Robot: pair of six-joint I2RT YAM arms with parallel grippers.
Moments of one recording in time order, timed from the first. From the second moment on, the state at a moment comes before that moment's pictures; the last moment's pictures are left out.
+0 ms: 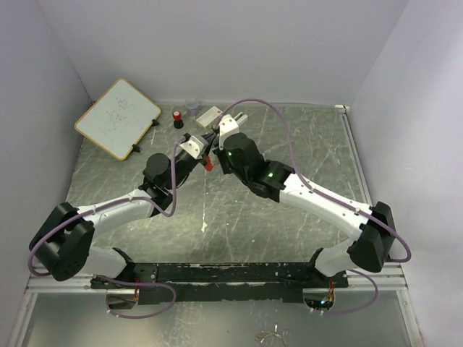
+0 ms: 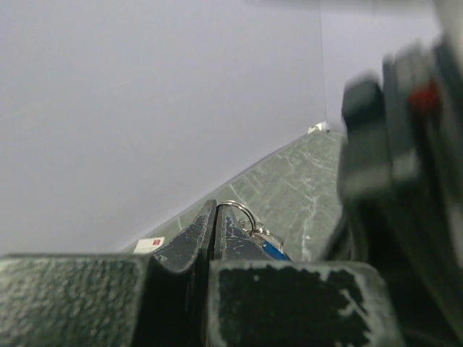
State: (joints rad) left arm -0.70 1.37 0.71 0.97 0.04 0.25; right arm 0.93 1.42 1.25 -0.26 0.39 0.08
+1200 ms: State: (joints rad) left arm -0.69 1.29 0.71 1.04 0.14 0.00; right arm 0.97 1.15 1.12 0.02 0.34 -0.04
